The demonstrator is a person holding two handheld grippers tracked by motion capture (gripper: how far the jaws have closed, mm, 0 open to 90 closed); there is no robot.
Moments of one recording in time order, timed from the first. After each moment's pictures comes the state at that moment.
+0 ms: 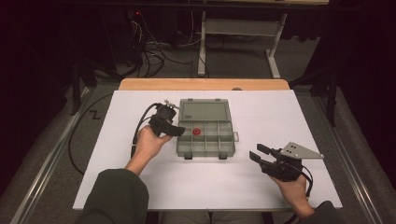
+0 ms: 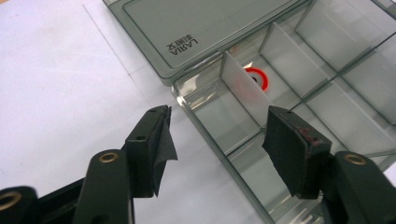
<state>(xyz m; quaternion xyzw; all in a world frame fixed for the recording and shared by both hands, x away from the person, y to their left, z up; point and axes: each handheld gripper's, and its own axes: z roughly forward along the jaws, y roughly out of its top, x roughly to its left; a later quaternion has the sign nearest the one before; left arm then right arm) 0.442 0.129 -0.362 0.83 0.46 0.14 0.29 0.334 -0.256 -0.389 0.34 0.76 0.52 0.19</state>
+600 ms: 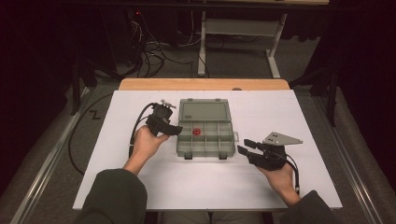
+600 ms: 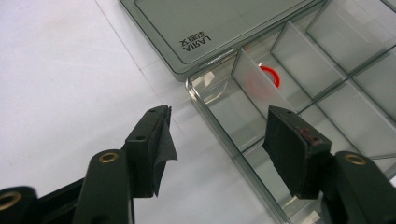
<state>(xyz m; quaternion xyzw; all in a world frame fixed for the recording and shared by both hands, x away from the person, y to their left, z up) 0.444 0.137 -0.364 0.82 0.47 0.14 0.29 0.364 -0.223 -0.389 0.34 0.79 0.48 0.16</state>
